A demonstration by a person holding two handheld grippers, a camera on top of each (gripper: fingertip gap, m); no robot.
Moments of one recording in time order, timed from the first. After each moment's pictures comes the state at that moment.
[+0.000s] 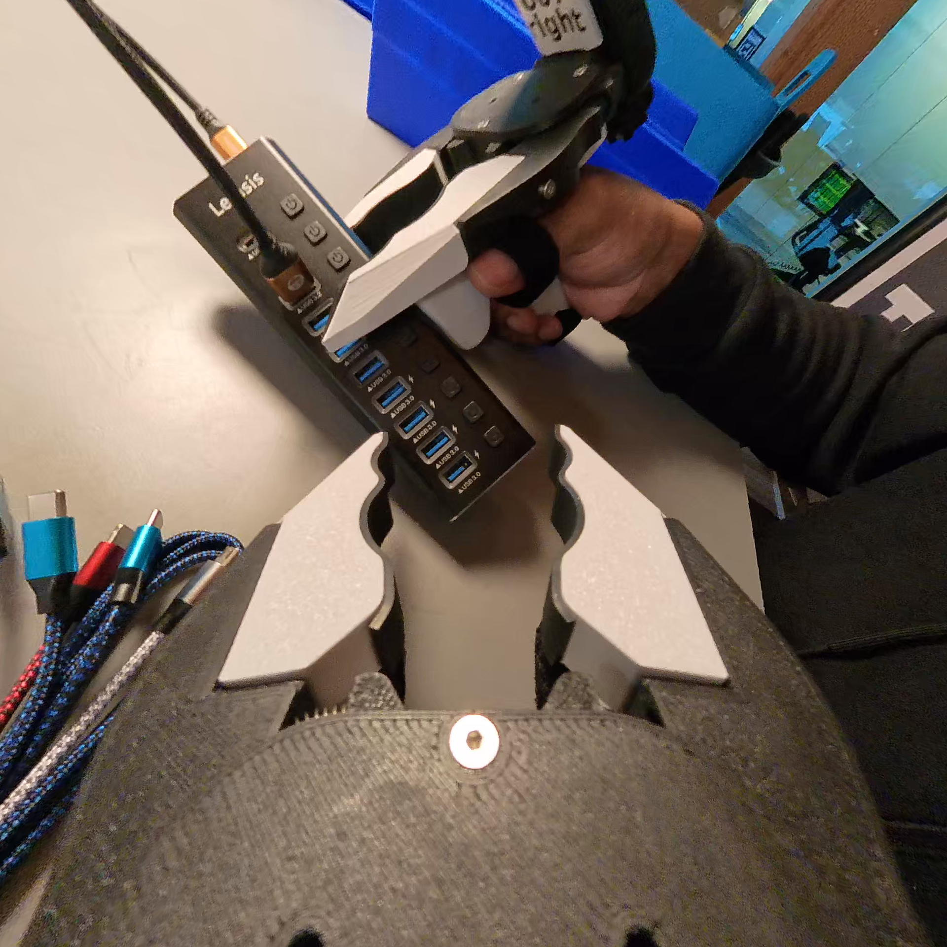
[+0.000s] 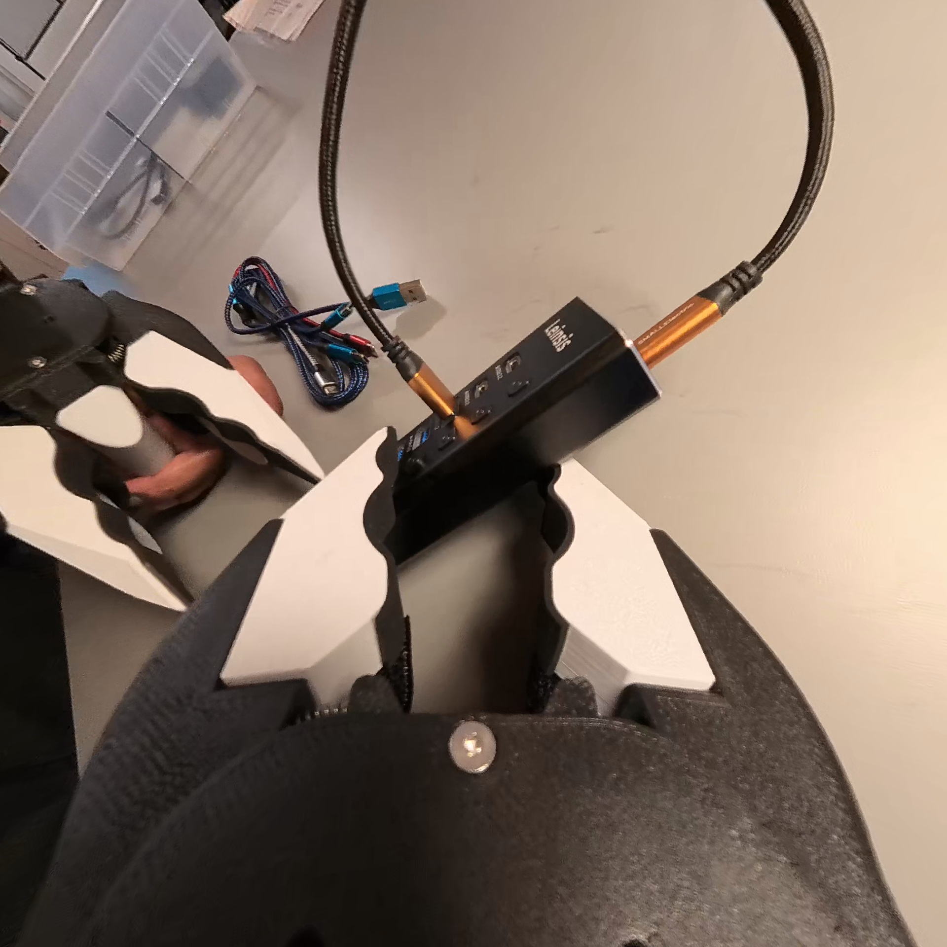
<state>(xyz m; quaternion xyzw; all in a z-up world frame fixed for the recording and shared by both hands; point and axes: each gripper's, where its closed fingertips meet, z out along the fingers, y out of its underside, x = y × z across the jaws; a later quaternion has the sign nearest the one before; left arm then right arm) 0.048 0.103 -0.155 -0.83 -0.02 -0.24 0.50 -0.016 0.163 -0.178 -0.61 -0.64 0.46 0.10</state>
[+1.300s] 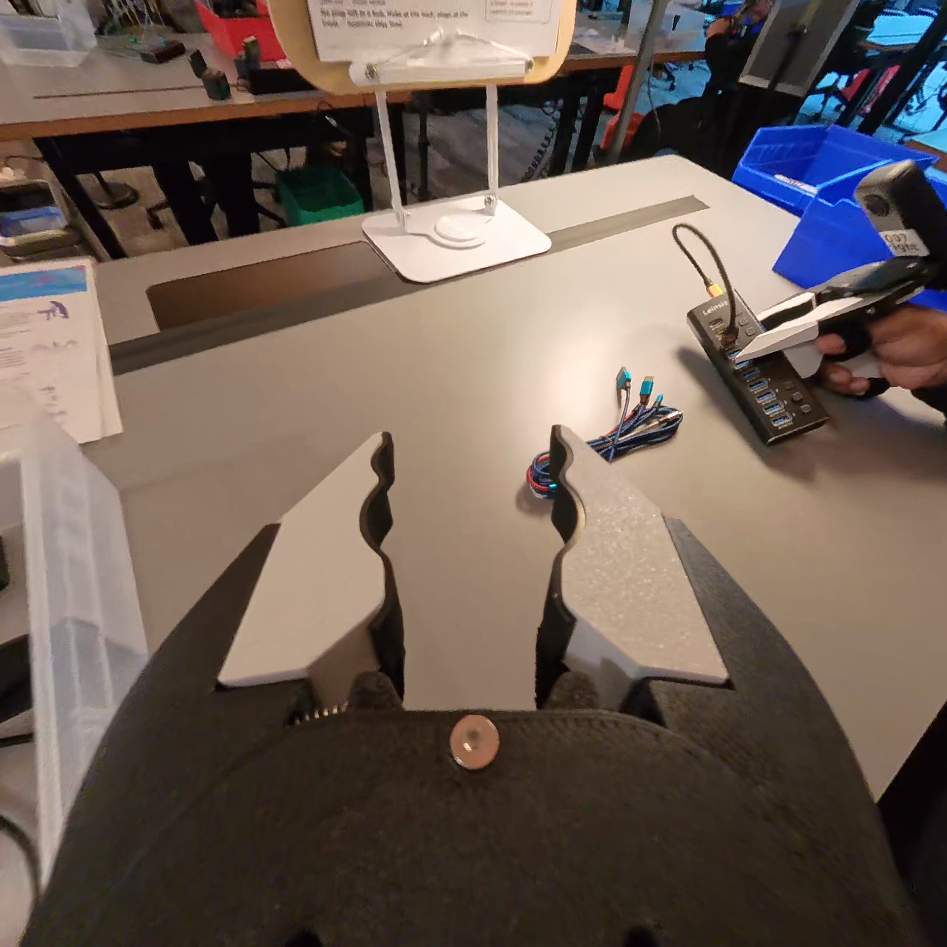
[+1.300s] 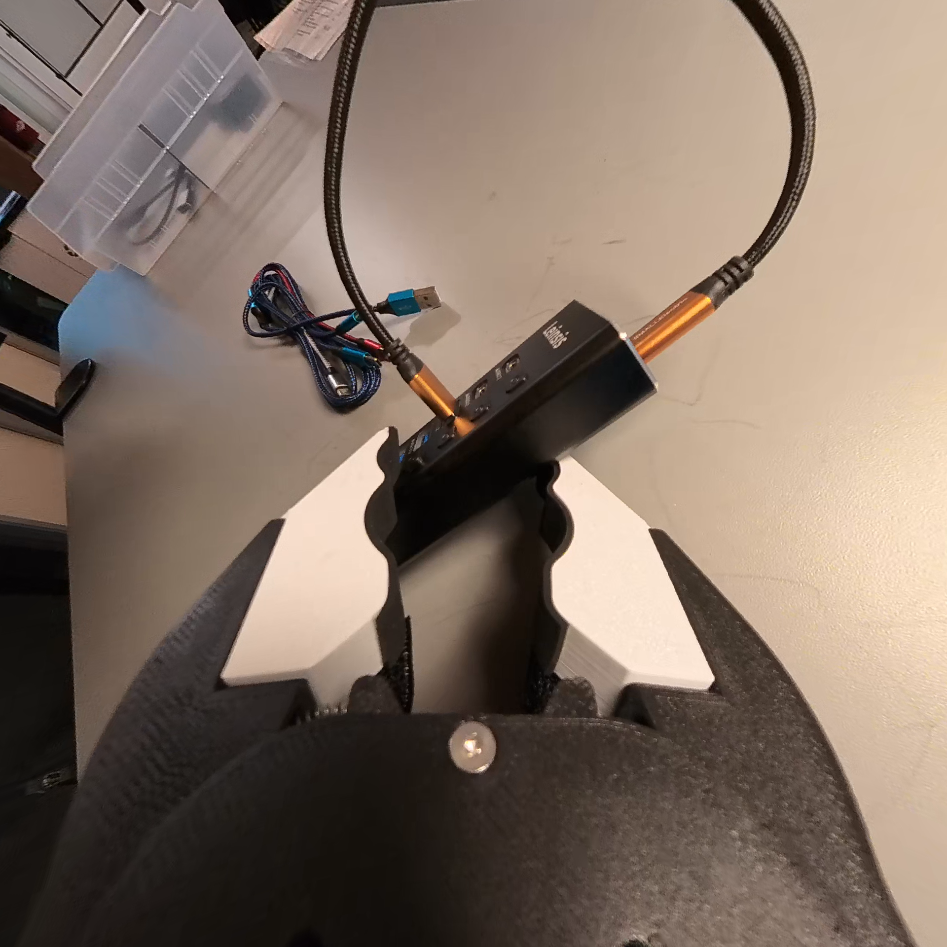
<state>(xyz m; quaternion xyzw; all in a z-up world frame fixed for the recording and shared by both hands) -0.158 -0.164 -0.038 -0.81 -0.21 0.08 0.54 -0.016 0.160 -0.175 -0.60 -0.63 0.48 0.10</state>
